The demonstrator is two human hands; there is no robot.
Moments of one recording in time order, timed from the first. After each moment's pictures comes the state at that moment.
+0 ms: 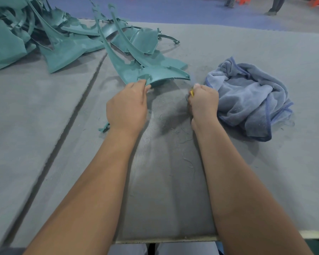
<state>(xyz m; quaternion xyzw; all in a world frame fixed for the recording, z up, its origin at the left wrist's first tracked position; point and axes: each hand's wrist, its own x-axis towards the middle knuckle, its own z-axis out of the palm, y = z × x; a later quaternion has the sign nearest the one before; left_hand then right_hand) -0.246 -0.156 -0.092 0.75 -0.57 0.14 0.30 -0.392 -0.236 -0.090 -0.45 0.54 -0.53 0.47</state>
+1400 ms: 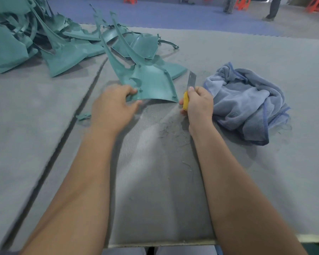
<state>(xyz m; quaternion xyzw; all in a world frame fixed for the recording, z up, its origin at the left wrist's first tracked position) -0.204 -0.153 -0.091 0.73 -0.59 0.04 0.35 -0.389 -0.227 -0.089 -0.48 0.50 -0.54 0.48</state>
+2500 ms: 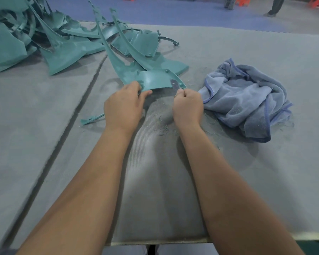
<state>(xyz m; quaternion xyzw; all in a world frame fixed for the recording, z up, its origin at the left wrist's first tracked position) -0.232 -0.163 -0.099 0.72 -0.58 0.16 0.36 -0.367 -0.216 -0.091 -0.61 0.62 -0.42 0.25</state>
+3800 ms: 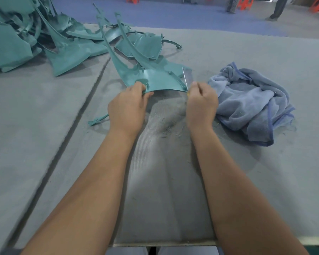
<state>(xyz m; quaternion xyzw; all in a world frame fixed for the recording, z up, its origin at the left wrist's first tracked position) -0.237 -0.158 -0.092 0.72 -0.58 0.14 0.37 -0.379 -0.212 -0.080 -0.57 0.55 -0.54 0.28</state>
